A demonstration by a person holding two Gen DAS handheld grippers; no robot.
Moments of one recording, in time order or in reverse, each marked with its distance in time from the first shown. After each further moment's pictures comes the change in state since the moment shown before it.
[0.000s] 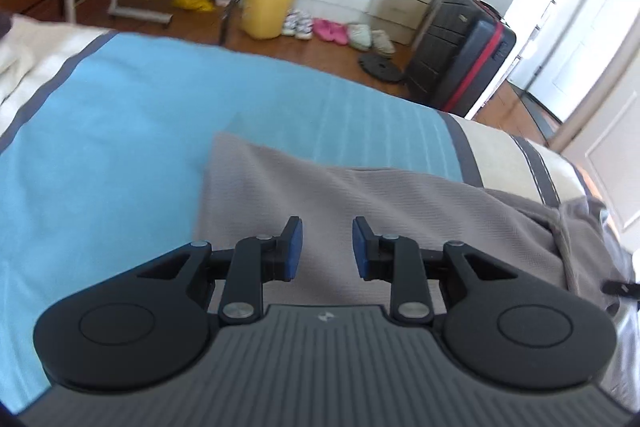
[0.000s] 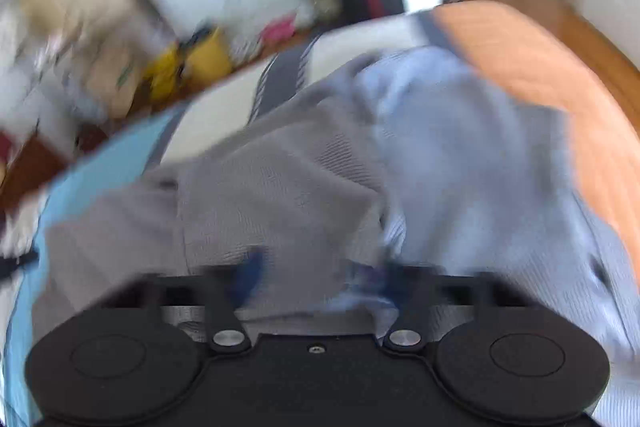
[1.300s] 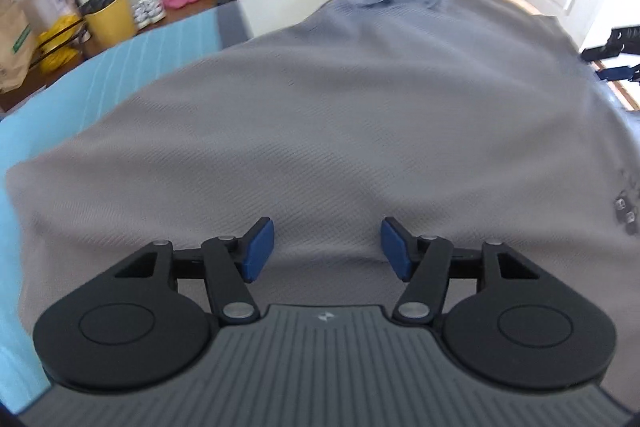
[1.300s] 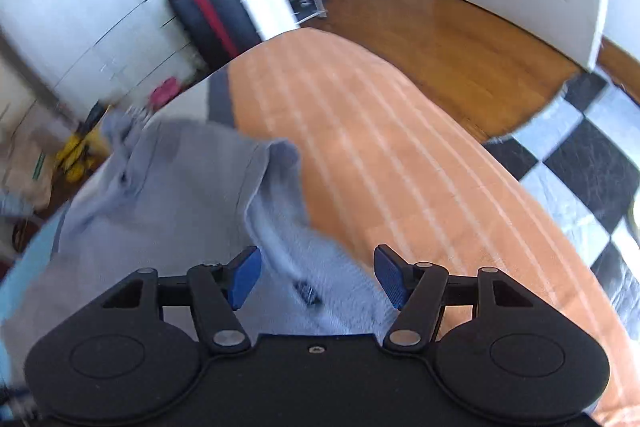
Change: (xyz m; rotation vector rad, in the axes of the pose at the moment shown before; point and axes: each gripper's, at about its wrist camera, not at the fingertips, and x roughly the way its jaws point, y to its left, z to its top) left arm 0.014 -0.203 -0.079 0.533 0.251 -0.141; right arm -0.071 -0.128 -0.052 0.308 -0.156 -0.218
